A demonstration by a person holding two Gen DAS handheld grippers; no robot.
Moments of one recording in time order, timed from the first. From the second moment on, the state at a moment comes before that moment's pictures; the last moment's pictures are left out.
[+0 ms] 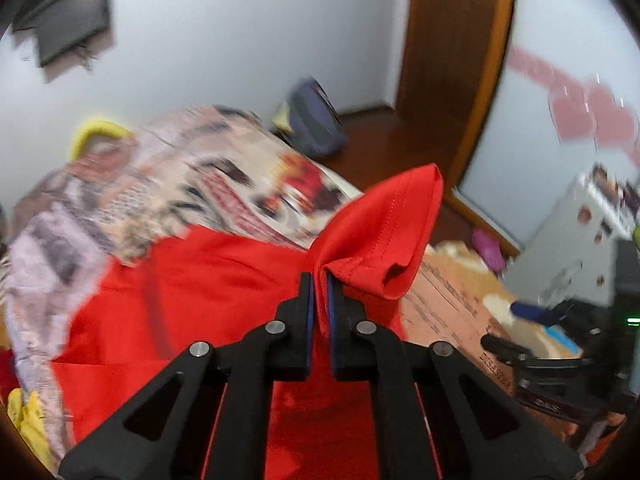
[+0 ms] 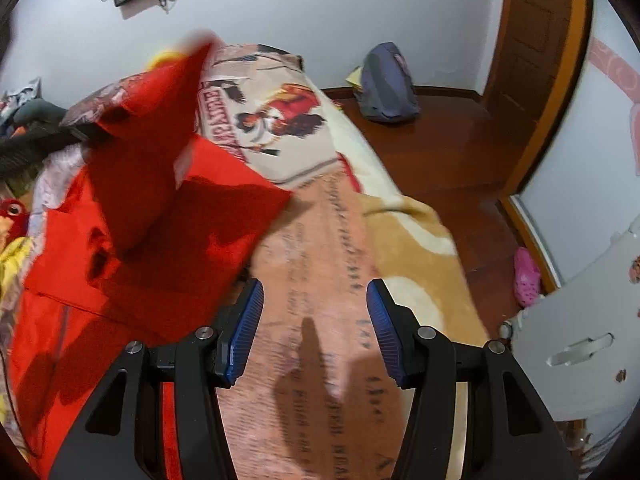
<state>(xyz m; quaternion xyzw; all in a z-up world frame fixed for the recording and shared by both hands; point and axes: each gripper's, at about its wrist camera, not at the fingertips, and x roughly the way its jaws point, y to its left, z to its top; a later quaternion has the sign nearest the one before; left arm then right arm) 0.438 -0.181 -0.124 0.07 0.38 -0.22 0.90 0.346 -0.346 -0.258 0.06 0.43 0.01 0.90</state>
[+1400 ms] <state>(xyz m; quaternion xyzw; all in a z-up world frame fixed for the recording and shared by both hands) 0.393 0.195 -0.274 -0.11 0.51 0.06 0.85 0.413 -0.226 -0.310 0.02 0.54 0.04 0.84</state>
